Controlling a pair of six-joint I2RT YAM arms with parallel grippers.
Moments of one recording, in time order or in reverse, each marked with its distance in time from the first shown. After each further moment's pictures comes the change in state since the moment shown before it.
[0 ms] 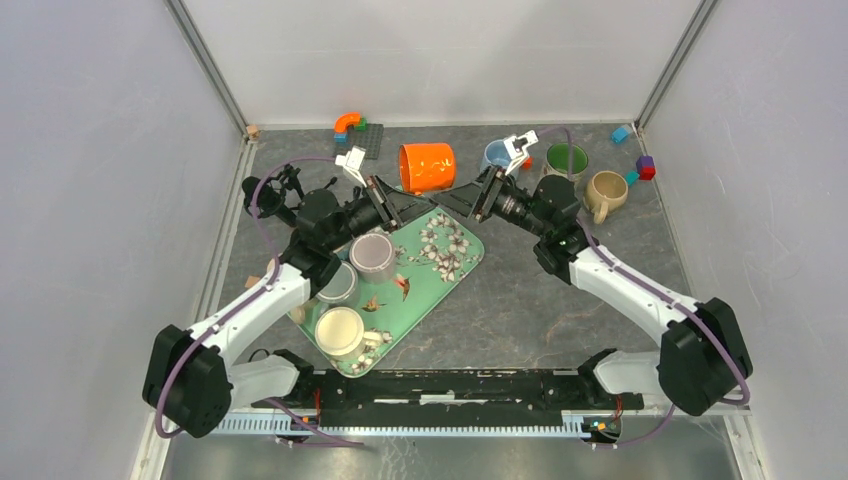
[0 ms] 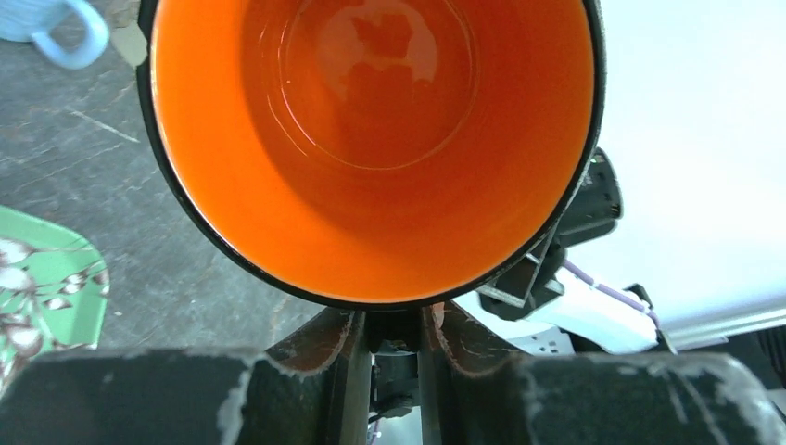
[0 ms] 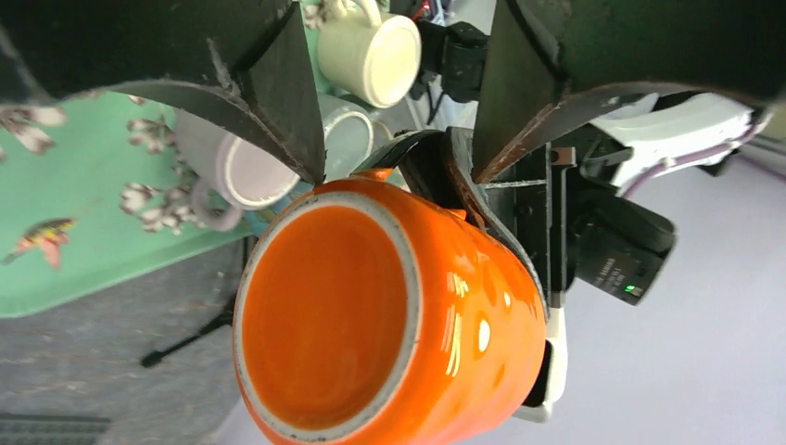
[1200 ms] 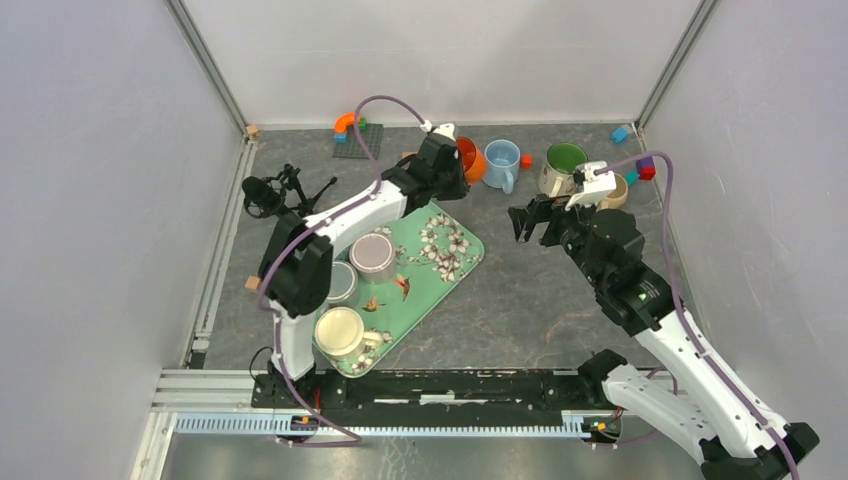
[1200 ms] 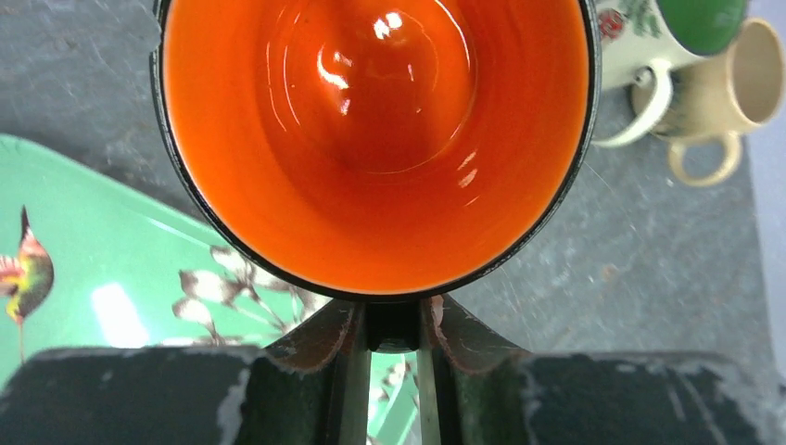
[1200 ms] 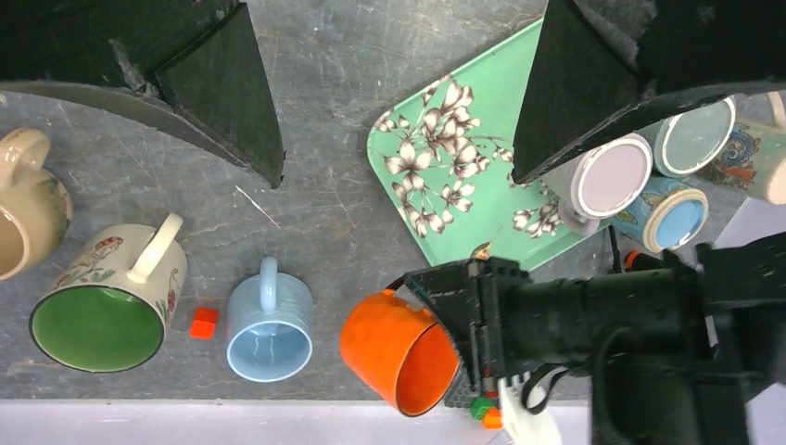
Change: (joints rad) left arm -0.181 0.760 0.821 -0.791 -0.568 0.554; right arm 0.003 -0.531 0.010 -0.838 0.696 -0.662
